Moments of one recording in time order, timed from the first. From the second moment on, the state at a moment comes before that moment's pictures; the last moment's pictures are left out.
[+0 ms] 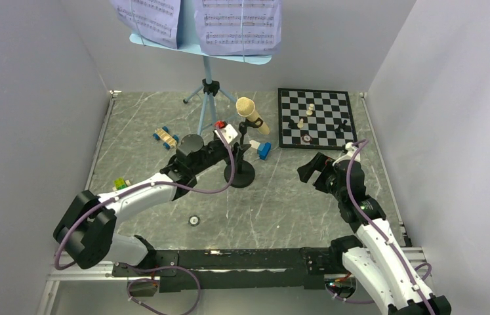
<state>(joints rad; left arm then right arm) -0.70 1.35 0.77 0.58 0.24 0.14 0.24 0.66 0.51 -0.35 -0.01 0.62</state>
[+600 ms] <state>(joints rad) -0.70 1.39 0.79 0.63 0.19 0.12 0.24 0.67 0.51 -0.35 -0.01 0.62</state>
